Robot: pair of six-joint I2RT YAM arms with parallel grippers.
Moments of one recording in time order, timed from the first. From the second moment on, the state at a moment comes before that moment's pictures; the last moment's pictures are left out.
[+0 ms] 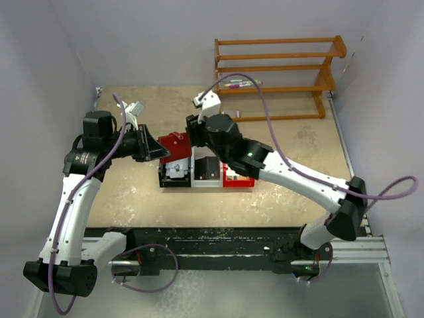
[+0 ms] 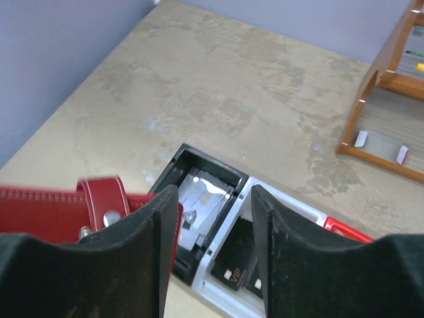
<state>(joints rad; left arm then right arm) -0.11 1.01 1.19 -0.78 0.79 -0.38 1.02 1.57 1.49 -0.17 0.53 0.20</state>
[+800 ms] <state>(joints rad) -0.10 1.01 1.23 -0.67 1.05 -0.44 0.82 1.30 1.09 0.26 -0.35 0.05</state>
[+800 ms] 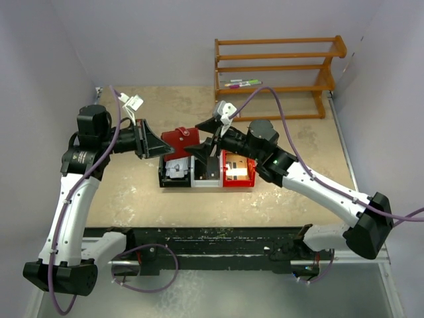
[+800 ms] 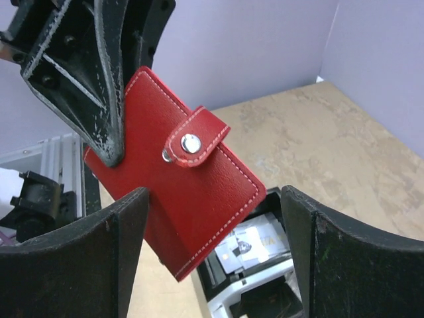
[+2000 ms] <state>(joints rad) -0.09 0.96 1.22 -0.53 1.24 -0.54 0.75 1.46 1.23 0.66 -0.83 0.34</state>
